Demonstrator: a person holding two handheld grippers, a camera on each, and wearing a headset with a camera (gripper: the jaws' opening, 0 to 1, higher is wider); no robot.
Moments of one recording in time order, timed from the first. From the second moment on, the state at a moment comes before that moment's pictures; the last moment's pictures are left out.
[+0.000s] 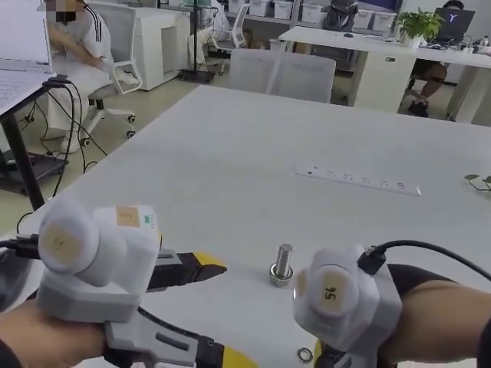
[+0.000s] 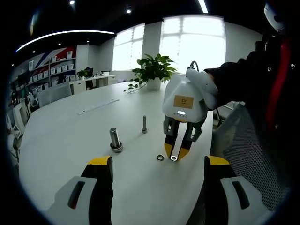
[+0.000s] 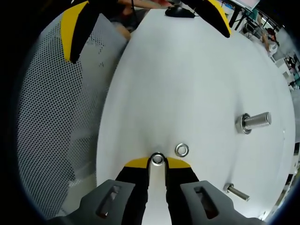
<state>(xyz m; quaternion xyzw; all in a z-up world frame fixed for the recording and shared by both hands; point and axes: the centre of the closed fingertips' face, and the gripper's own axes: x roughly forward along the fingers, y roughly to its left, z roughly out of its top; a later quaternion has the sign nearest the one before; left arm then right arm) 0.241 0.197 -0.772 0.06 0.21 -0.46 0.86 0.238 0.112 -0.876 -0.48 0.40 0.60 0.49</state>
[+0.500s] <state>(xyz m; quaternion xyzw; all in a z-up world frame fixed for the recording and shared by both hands) 0.242 0.197 -0.773 0.06 0.21 -0.47 0.86 0.258 0.078 -0.872 -0.47 0.42 0.58 0.51</state>
